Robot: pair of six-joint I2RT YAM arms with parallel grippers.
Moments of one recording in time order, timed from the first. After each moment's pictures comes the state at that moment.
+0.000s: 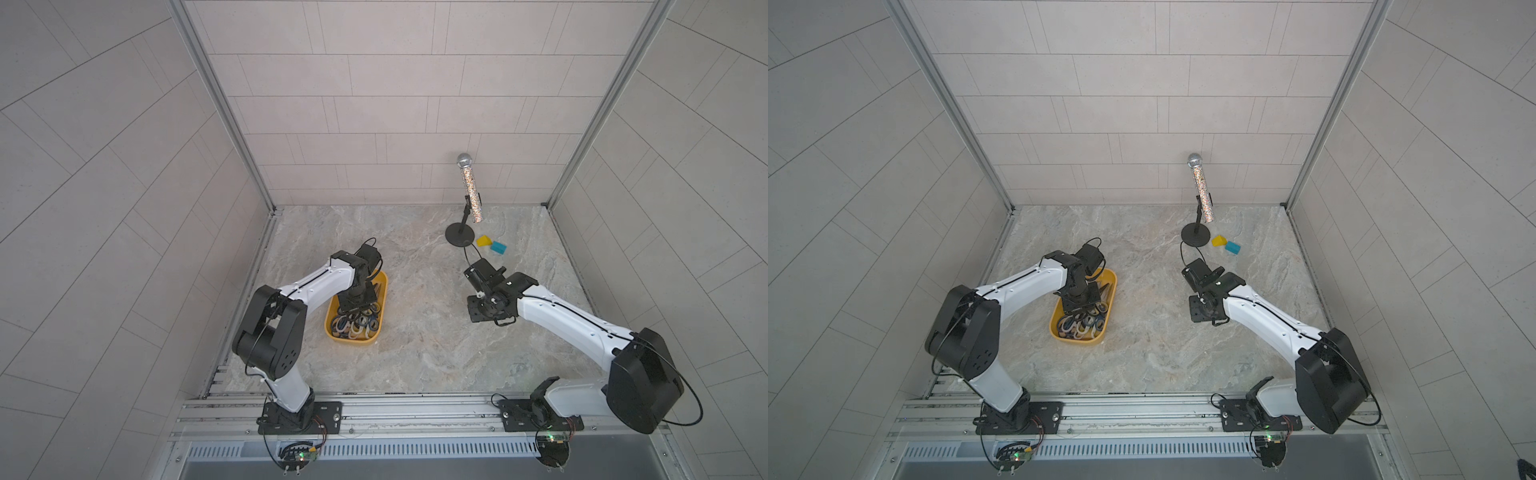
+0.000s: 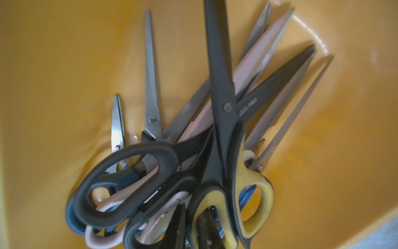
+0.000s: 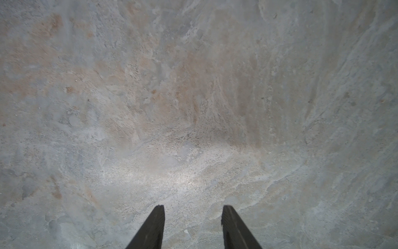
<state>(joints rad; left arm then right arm) -0.45 1.69 1.14 -0.97 -0.01 -0.80 0.53 1.35 0.94 -0.89 0.15 0.47</state>
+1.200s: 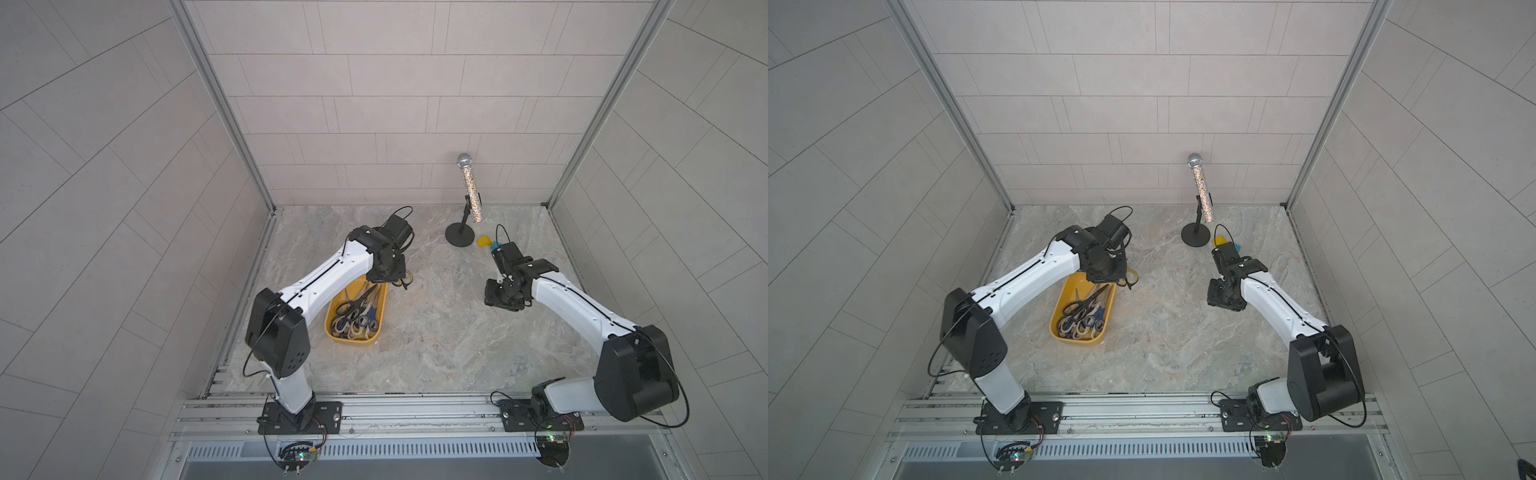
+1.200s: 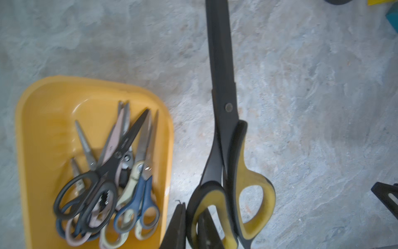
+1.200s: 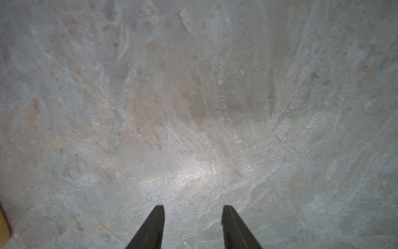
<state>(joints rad) -0.66 1.80 1.63 -1.07 -0.04 -0.64 0.19 1.39 0.99 -0.90 -0.01 0.51</state>
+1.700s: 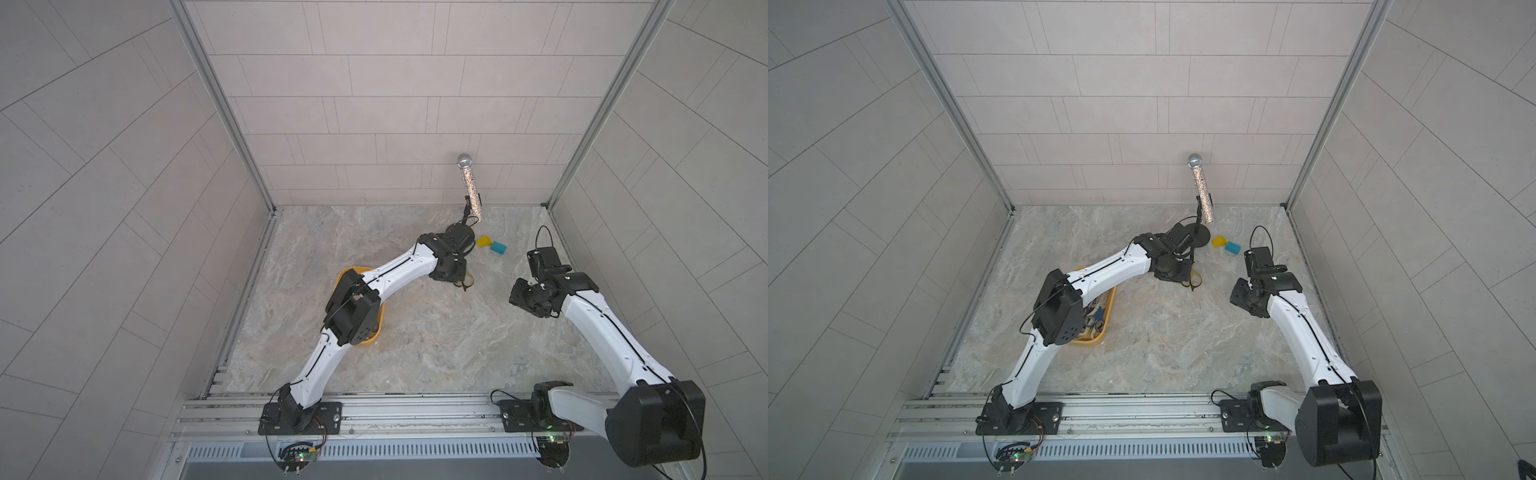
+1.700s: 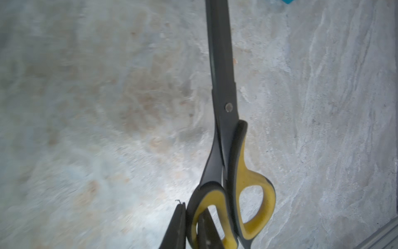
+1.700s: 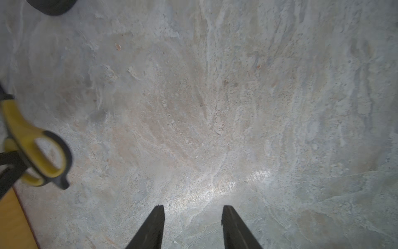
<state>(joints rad) -0.85 2.35 2.15 -0.90 0.07 -0.59 0.03 1.12 0.92 -0.94 0.02 0.58</state>
